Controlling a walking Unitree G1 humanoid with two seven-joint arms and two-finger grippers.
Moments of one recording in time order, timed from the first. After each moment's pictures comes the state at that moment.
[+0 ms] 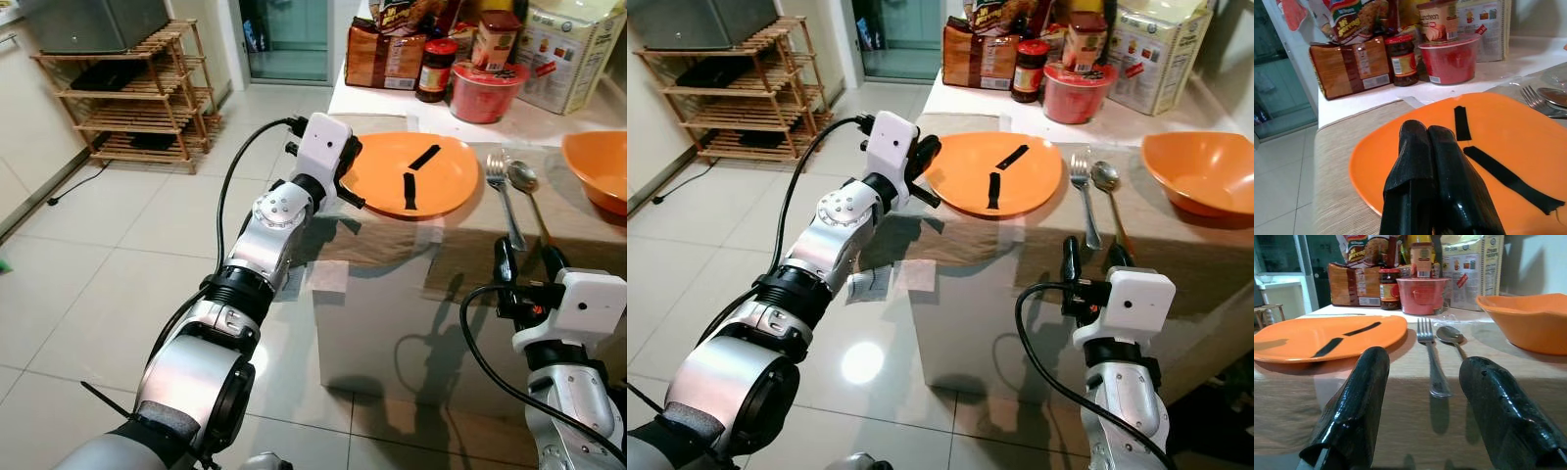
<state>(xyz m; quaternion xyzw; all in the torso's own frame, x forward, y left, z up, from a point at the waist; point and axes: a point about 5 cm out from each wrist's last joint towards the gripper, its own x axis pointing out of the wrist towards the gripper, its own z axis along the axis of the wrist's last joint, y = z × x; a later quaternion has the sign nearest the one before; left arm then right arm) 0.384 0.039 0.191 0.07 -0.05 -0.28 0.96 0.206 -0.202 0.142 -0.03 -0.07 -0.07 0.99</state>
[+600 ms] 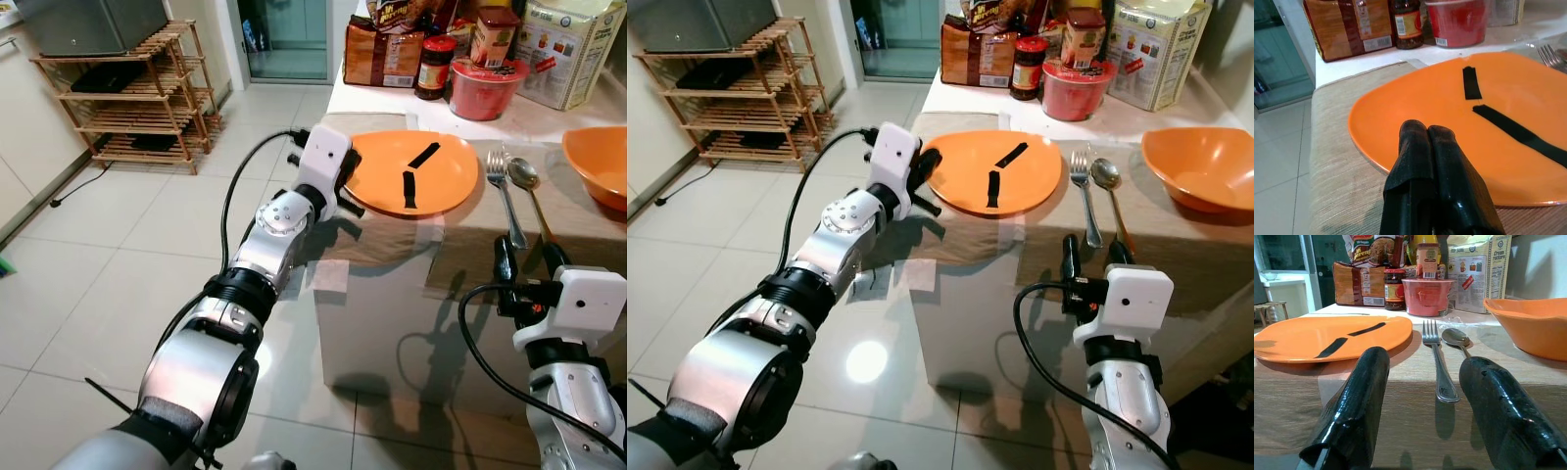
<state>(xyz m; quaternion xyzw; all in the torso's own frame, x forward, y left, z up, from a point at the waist) 0.385 0.041 0.168 0.07 0.01 -0.28 0.96 0.208 -0.200 0.145 -0.04 -0.07 -0.07 0.99</state>
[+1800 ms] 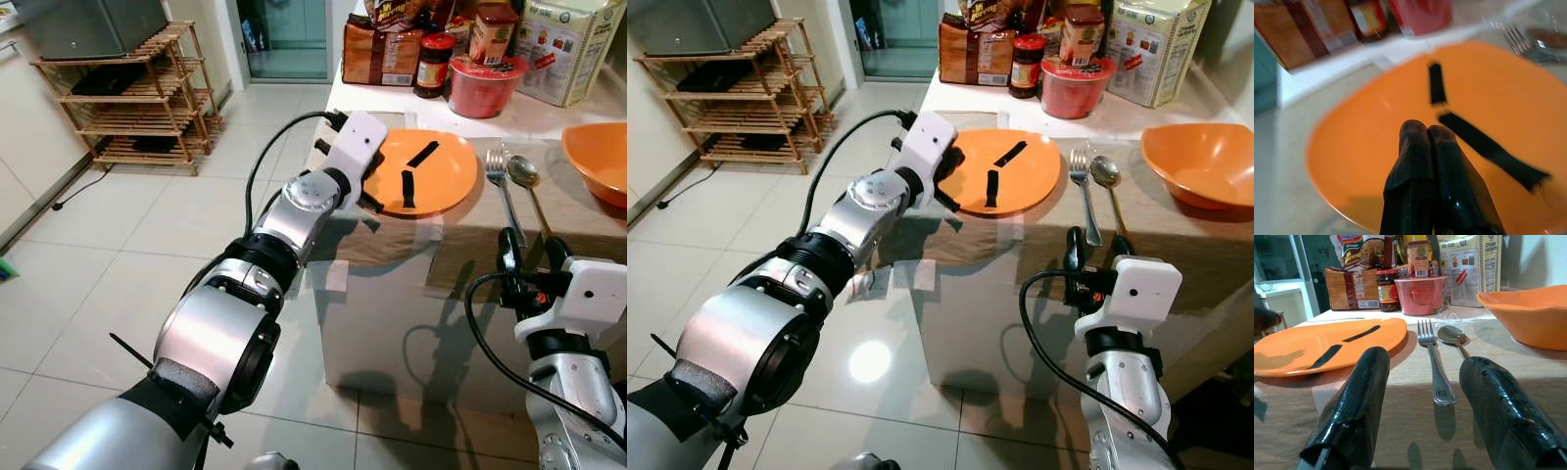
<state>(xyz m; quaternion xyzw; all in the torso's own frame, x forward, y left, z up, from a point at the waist) 0.390 0.008 0.188 0.13 0.05 -0.33 0.93 0.212 -0.201 0.149 -0.01 -0.07 -0.08 0.99</state>
